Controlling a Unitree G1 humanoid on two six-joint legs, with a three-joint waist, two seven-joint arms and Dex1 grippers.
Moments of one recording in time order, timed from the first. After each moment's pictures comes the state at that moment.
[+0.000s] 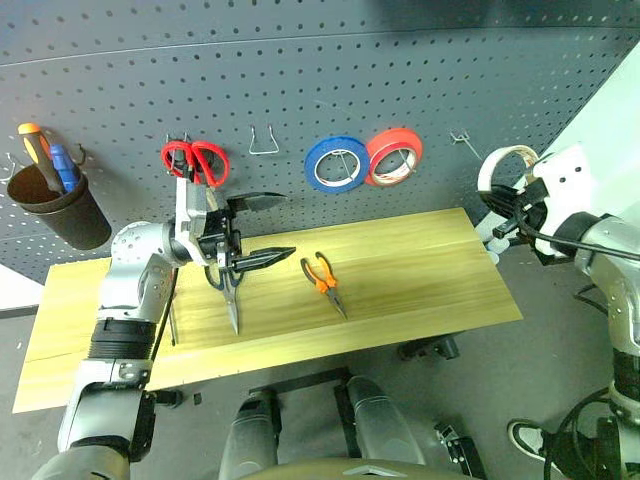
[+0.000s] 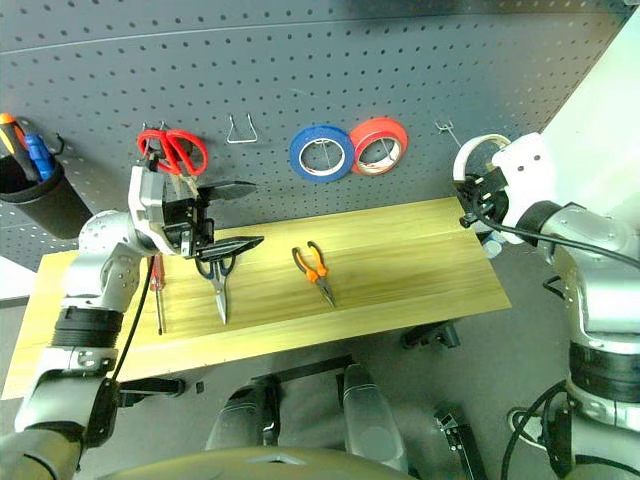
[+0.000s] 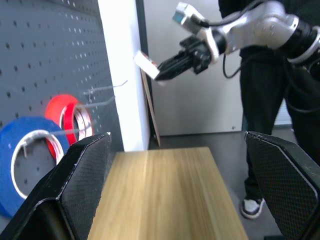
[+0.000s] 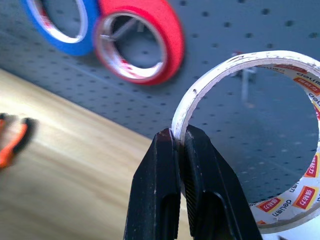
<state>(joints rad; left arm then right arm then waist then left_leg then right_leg) -0.57 0.50 0.06 0.23 -0.56 0.01 -1.38 -0.42 -0.76 -0.25 -0.19 0.22 0.68 0.65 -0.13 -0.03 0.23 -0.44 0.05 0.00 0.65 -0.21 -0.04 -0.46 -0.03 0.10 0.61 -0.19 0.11</state>
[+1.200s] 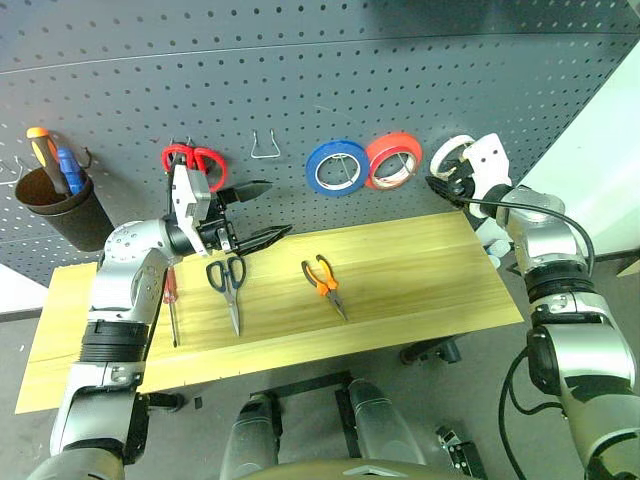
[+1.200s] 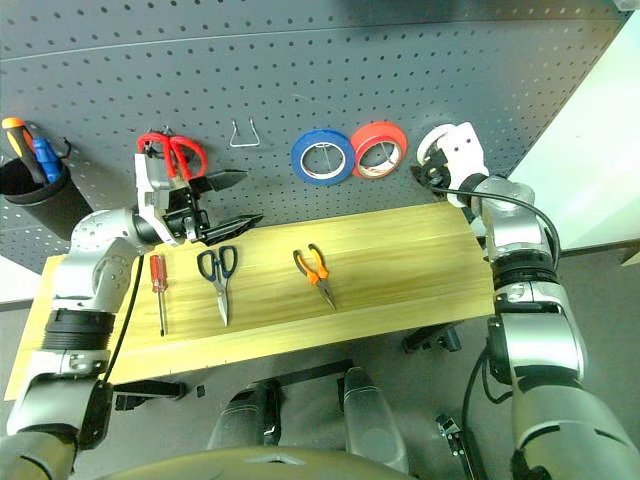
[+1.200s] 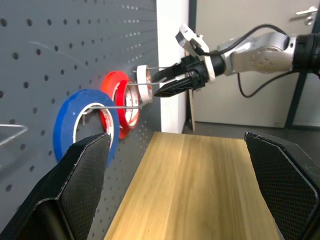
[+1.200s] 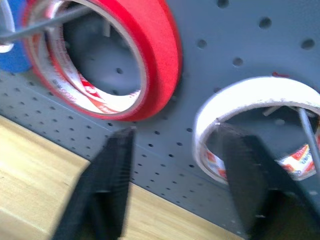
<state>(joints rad) -0.51 0.54 0.08 0.15 -0.53 0.13 -1.16 -0.81 -0.60 -0.04 0.69 0.07 0.05 0.70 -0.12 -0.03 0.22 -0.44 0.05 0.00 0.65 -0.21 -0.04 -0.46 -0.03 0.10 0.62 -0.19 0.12</state>
